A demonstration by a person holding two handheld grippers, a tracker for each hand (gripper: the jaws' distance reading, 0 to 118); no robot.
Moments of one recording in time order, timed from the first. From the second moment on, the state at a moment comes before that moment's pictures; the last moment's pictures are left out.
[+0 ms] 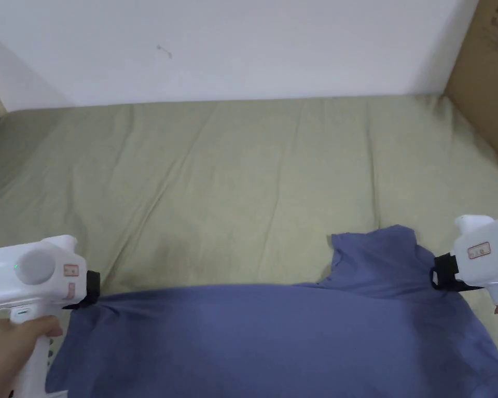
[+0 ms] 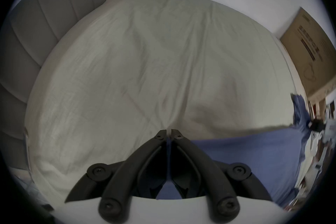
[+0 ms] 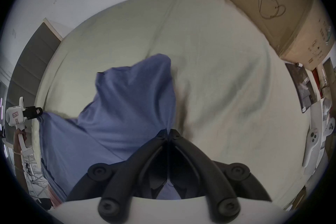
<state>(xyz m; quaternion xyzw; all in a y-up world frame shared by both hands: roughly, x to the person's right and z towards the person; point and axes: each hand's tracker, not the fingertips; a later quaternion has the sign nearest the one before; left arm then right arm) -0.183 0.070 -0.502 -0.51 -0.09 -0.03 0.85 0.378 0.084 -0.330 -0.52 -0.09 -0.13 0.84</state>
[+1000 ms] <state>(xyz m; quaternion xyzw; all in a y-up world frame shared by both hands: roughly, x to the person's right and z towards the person) -0.314 0.097 -0.191 -0.49 -0.11 0.06 0.86 0.257 0.104 0.018 -0.49 -0.12 -0.13 0.86</state>
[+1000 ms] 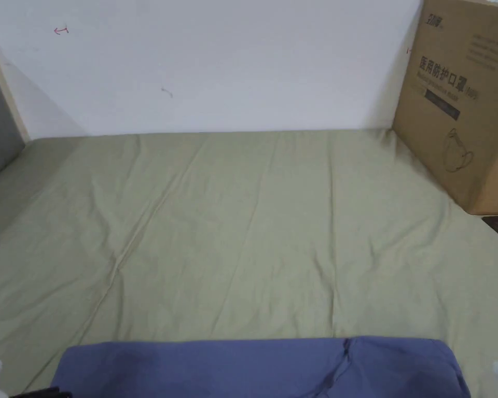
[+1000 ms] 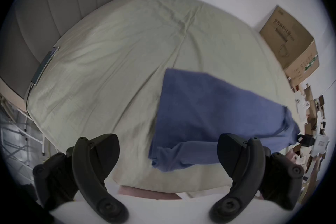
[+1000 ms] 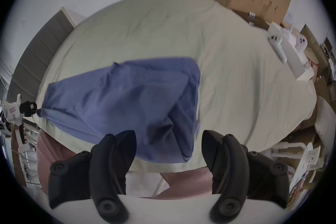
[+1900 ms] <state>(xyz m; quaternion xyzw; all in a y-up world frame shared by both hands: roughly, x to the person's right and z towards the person) -0.376 0.037 -0.196 -0.48 -0.14 0.41 0.77 0.141 0.101 -0.061 -0.44 0.04 -0.19 0.87</state>
